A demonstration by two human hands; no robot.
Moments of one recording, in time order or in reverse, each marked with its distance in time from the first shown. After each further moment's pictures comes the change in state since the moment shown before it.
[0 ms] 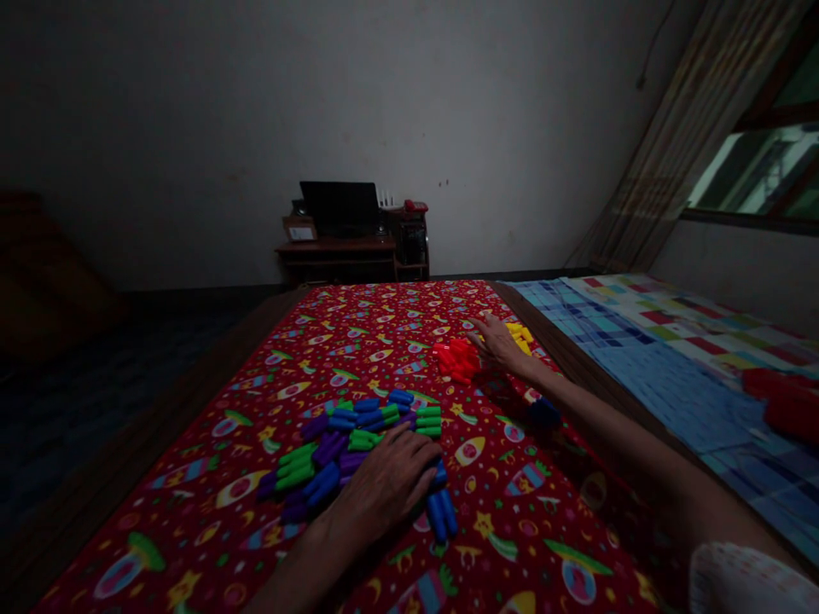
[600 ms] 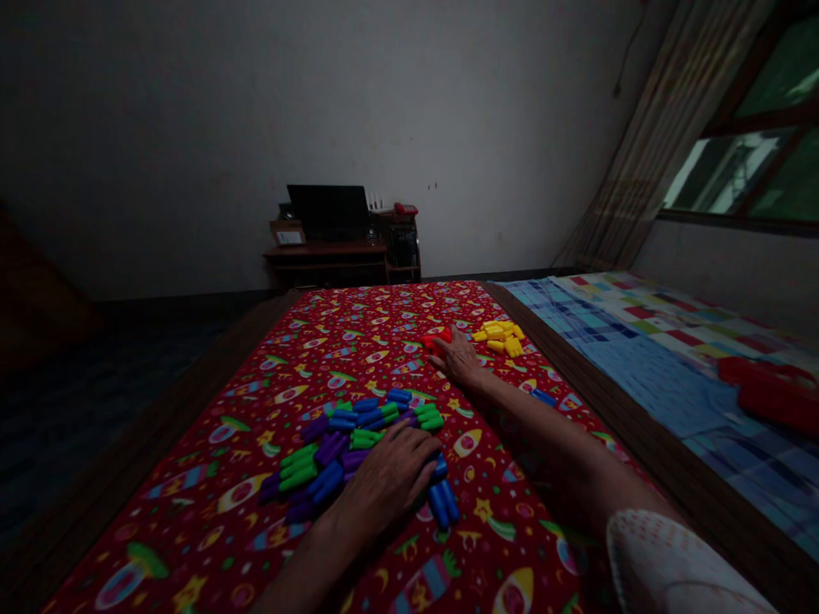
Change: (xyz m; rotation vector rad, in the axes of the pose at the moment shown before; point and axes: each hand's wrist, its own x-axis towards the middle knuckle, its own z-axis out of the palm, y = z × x) left_hand 0.000 0.001 -0.001 0.049 0.005 0.013; right_hand 0.014 -0.056 0.047 0.041 0.073 0.037
